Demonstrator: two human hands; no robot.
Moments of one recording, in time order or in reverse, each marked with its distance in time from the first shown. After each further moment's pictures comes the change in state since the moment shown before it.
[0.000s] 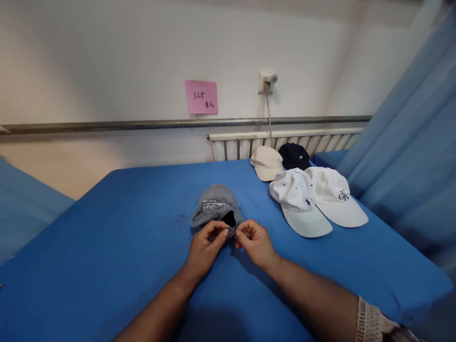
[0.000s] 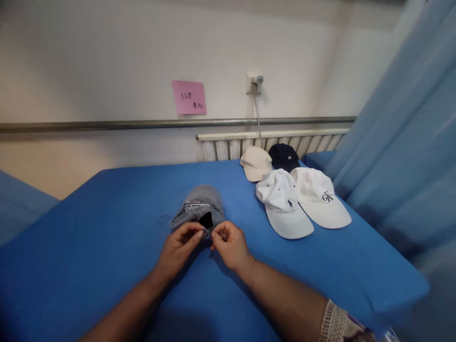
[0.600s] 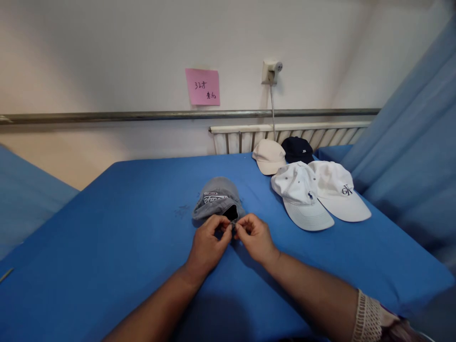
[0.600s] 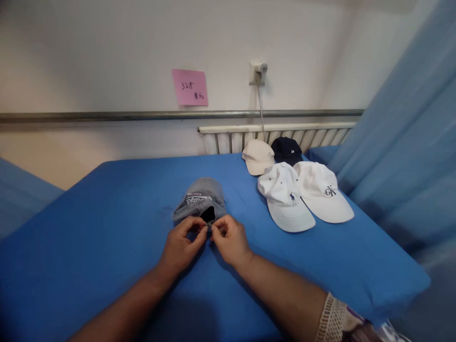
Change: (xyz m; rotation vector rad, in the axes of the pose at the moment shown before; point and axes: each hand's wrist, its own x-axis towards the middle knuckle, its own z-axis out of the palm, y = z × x) left_hand -0.009 0.001 0.008 0.456 0.063 0.245; right_hand -0.005 0.006 -0.003 -0.278 0.030 -0.105
